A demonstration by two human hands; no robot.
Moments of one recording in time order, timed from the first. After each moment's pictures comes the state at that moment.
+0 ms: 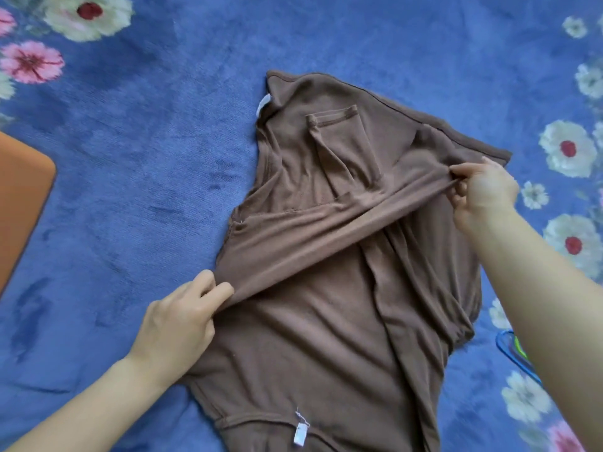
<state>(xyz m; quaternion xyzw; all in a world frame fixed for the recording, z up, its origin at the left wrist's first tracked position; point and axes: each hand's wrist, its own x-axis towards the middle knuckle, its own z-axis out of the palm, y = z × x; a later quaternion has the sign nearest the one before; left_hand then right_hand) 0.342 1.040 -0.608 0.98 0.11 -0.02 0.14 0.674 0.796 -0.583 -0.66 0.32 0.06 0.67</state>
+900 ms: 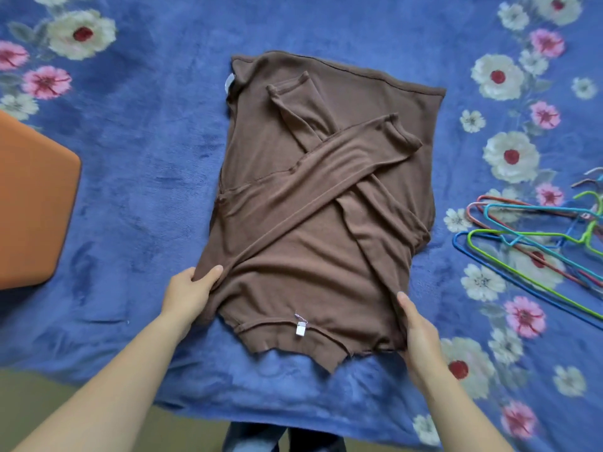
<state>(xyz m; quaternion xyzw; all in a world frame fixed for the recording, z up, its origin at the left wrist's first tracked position) 0.294 1.016 -0.609 0.70 0.52 -0.15 0.47 0.349 0.666 -0.614 -0.69 0.46 0.26 0.49</state>
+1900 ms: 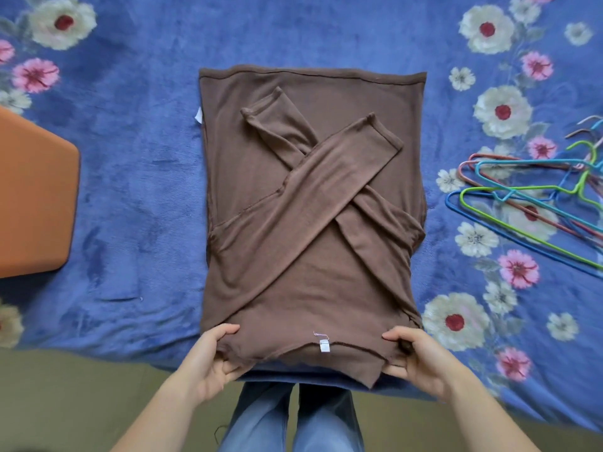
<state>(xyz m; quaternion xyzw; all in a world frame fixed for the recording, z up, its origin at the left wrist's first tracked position) 0.197 0.956 -0.564 0.30 0.66 -0.26 0.64 0.288 0.639 -0.556 -0.48 0.48 0.50 0.54</state>
